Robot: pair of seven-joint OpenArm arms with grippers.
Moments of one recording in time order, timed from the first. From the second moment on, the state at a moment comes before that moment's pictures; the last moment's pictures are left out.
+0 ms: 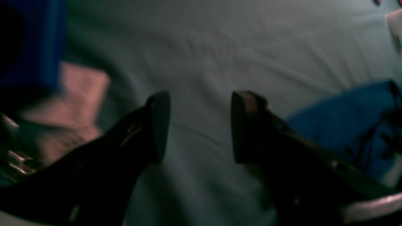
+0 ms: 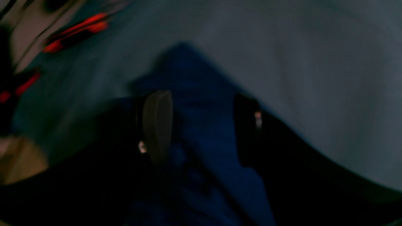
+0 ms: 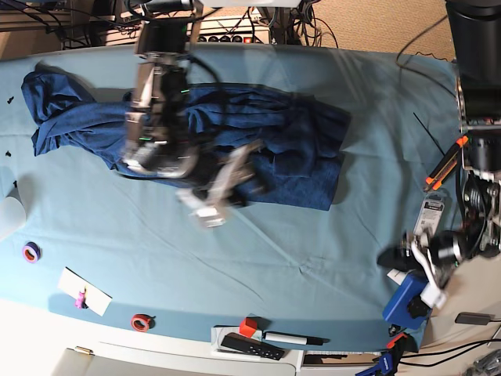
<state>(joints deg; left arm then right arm) -35.9 -29.0 6.6 50.7 -58.7 -41.9 57.6 4.6 -4.0 8.3 101.1 28.2 38.7 -64.2</state>
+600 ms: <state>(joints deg) -20.0 -28.9 6.6 50.7 -82.6 -40.7 78.3 1.2 7.0 43.9 104.1 42.0 38.9 -68.6</state>
